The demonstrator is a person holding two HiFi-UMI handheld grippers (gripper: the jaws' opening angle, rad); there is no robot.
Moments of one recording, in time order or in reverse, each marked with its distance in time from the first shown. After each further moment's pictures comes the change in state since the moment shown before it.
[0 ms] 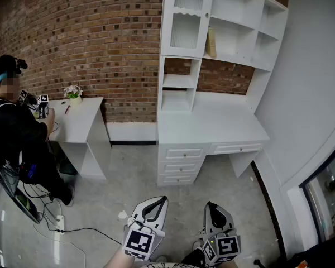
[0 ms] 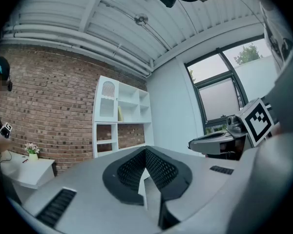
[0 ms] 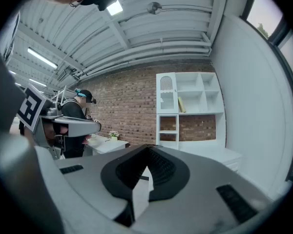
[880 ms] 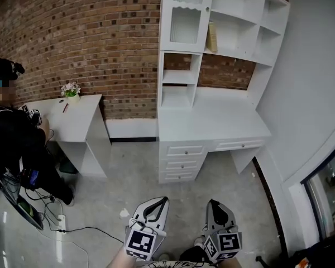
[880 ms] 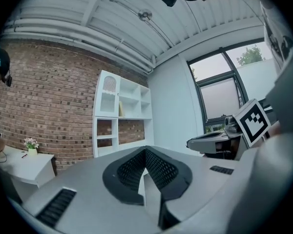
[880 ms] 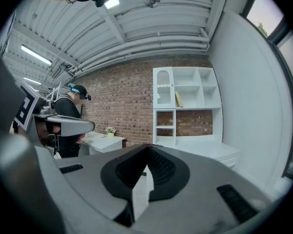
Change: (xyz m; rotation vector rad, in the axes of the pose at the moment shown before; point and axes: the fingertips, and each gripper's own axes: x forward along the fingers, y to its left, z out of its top) left arm 0.013 0.017 -0.014 -0.026 0.038 -0.003; right arm 0.028 -0.009 -0.010 0.013 0.055 -0.037
